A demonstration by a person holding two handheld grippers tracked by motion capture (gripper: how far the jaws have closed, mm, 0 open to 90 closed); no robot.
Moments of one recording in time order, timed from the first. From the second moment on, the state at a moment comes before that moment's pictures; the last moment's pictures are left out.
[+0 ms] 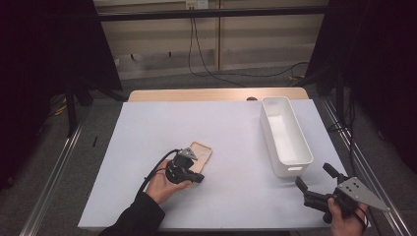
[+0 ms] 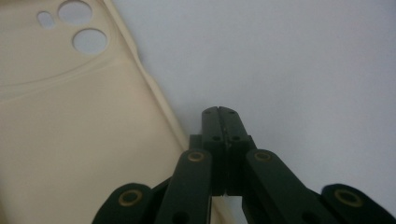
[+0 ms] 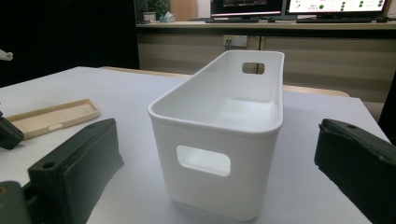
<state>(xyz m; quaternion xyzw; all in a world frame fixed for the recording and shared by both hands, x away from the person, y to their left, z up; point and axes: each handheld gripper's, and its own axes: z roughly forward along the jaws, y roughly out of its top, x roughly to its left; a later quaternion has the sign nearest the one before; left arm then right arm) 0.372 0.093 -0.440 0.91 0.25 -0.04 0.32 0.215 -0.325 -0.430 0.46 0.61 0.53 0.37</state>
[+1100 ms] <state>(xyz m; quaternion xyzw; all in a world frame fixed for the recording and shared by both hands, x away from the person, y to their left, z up) 0.357 0.107 -0.415 0.86 0.23 0.02 0.46 0.215 -0.324 -0.429 0.46 0.61 0.53 0.37</state>
